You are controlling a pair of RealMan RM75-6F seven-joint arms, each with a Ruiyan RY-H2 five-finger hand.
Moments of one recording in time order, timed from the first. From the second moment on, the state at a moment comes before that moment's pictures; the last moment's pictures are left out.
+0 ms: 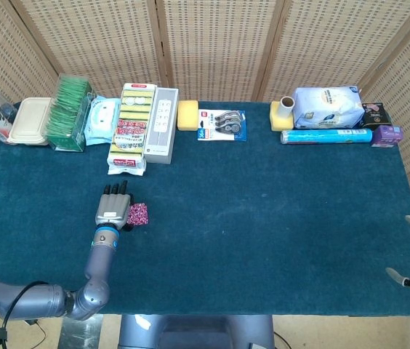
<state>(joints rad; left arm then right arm) -0.90 -1.64 -0.20 -1.61 0.28 1.23 0.95 0.01 -0.94 0.05 -1.64 -1.53 1.52 0.38</state>
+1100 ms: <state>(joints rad) -0.64 -1.31 -0.02 -1.85 0.90 1.27 0.52 0.01 -0.95 0.06 -1.64 -1.52 1.52 0.32</state>
